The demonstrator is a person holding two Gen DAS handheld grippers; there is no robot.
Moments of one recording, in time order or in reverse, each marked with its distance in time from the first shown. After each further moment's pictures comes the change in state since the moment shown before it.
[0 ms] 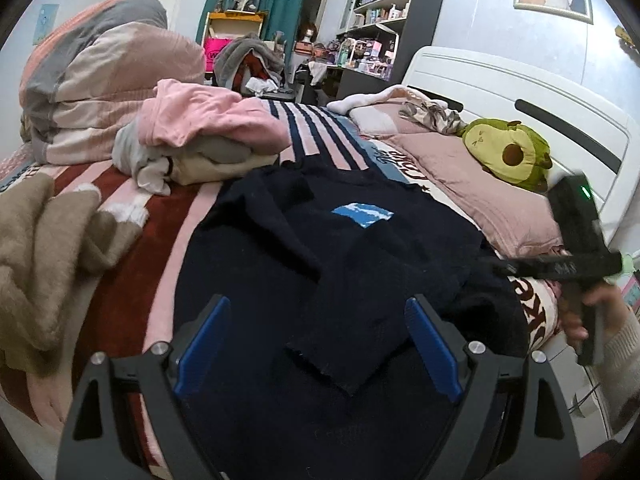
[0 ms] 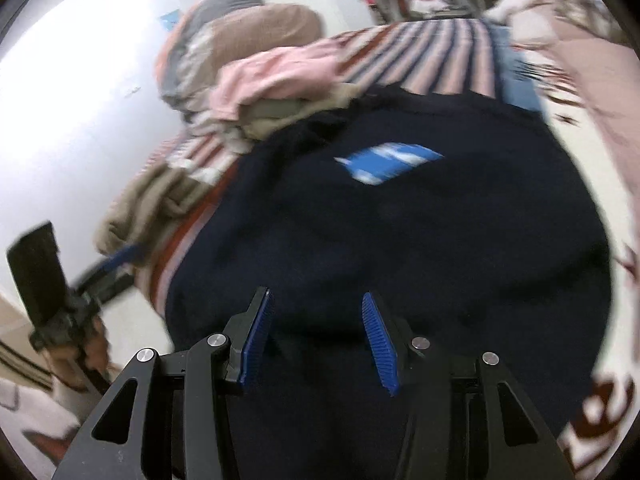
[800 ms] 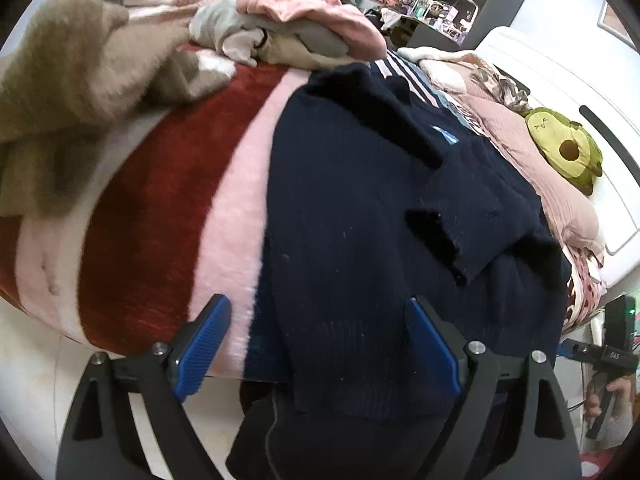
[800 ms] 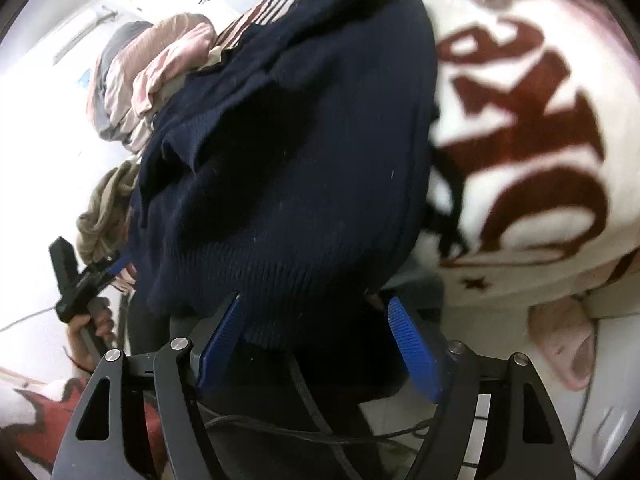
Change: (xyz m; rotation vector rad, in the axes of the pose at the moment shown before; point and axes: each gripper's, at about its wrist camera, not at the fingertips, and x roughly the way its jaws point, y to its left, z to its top) left arm 0.018 0.069 -0.078 -0.237 0.232 0.070; right arm -0.034 -0.067 -0.165 0.412 0.063 0.010
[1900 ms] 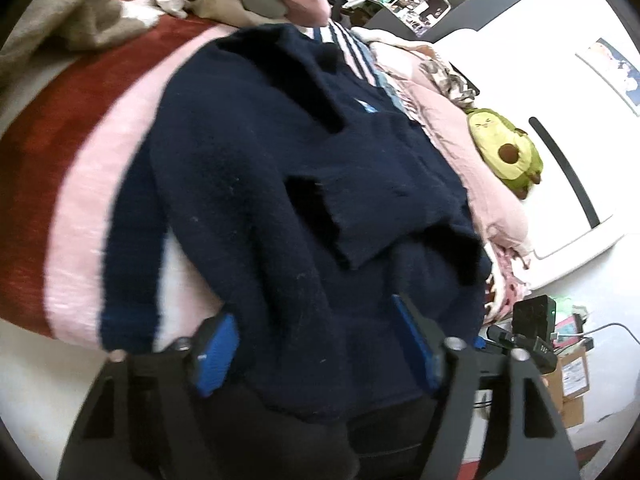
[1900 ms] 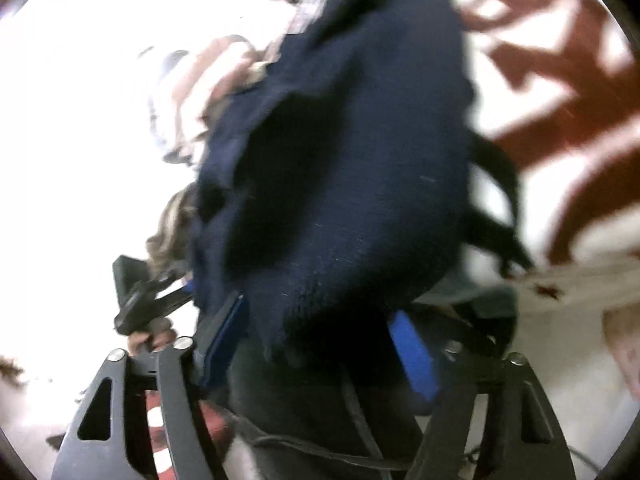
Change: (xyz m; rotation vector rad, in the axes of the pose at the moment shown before) left arm 0.015 -0.043 -0.001 -0.079 0.115 -0.314; right arm 0.012 -0.009 0.008 0.030 -0.032 0.321
